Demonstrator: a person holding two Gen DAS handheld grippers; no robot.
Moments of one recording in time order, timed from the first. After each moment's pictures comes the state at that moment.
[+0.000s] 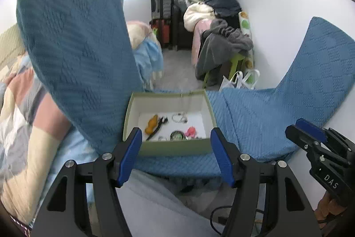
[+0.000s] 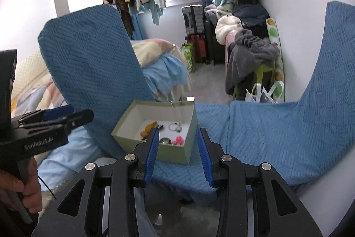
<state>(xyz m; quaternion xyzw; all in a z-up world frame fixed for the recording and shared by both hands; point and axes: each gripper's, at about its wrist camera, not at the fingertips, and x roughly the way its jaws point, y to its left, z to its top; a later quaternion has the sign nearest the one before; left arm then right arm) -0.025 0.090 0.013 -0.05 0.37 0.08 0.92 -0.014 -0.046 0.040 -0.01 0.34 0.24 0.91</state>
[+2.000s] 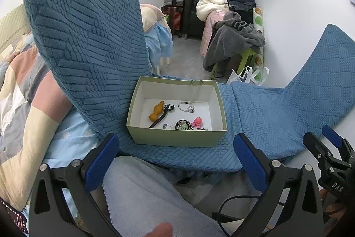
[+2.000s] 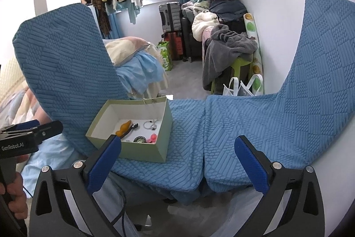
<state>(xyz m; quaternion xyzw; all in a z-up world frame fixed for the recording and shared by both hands) -0.021 0.111 0.000 -0.09 0.40 0.10 0.91 0.002 -0.065 0.029 -0.02 0.34 0.17 0.93</state>
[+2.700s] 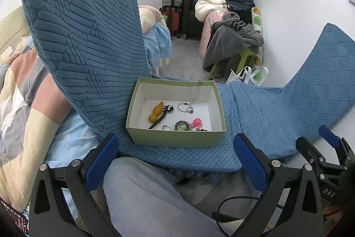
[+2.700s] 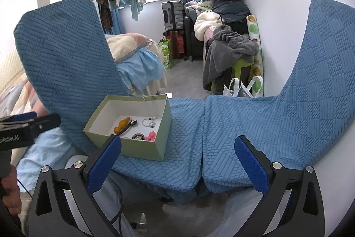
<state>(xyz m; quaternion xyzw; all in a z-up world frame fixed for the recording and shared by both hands) -0.023 0.110 0.005 -0.09 0.40 0.10 0.91 -0.001 -0.057 0.023 -0.04 0.34 0.17 0.92</state>
